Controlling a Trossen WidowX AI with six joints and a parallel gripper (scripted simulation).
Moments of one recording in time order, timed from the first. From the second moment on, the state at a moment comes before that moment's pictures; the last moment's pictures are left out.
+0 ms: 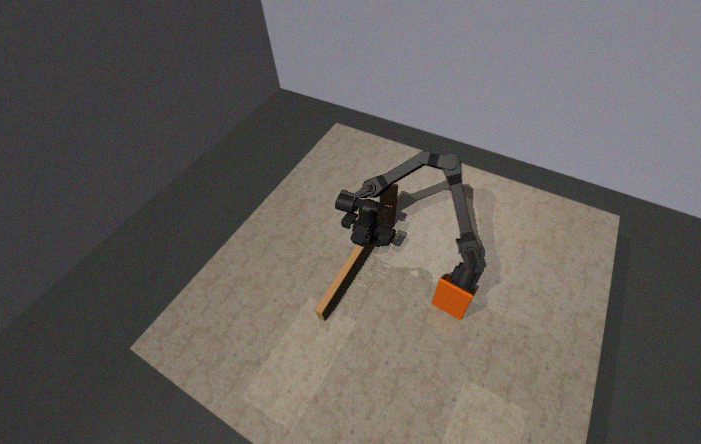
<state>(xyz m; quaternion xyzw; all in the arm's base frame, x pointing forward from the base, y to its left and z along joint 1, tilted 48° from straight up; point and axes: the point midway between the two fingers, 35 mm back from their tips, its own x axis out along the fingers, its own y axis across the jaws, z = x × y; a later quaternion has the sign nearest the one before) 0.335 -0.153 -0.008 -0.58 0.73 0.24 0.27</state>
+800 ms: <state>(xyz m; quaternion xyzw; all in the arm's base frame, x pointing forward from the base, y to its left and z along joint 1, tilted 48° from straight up) 0.334 -0.155 -0.006 -0.58 0.73 0.24 0.27</state>
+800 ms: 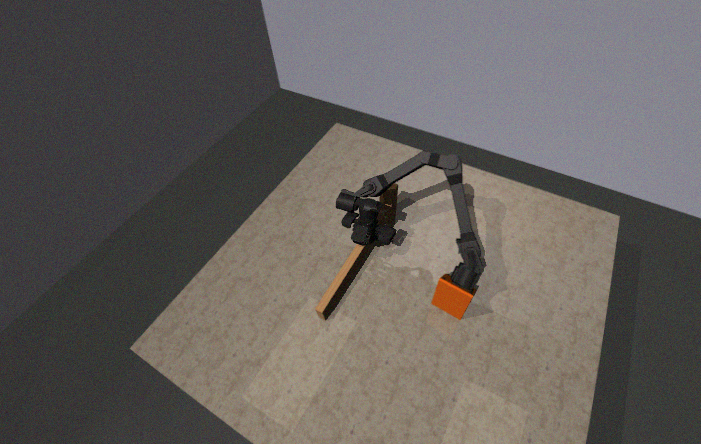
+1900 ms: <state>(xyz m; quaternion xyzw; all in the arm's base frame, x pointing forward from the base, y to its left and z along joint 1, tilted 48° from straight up) 0.334 -0.157 -0.004 -0.58 0.73 0.24 0.27</state>
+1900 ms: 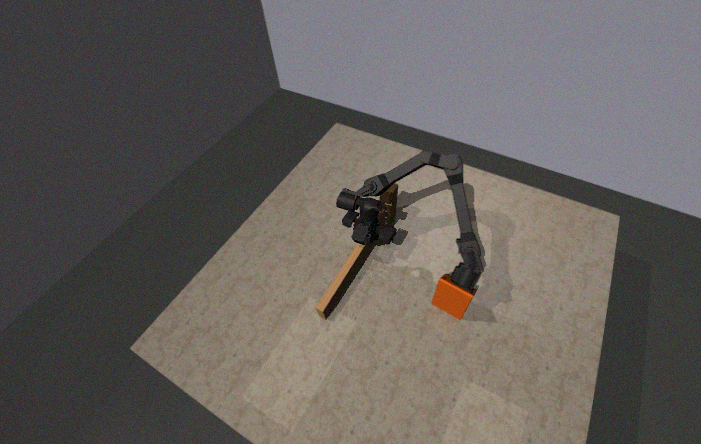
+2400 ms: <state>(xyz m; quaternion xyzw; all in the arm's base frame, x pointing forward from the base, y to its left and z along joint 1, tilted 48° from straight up) 0.334 -0.158 -0.003 -0.58 0.73 0.24 0.27</state>
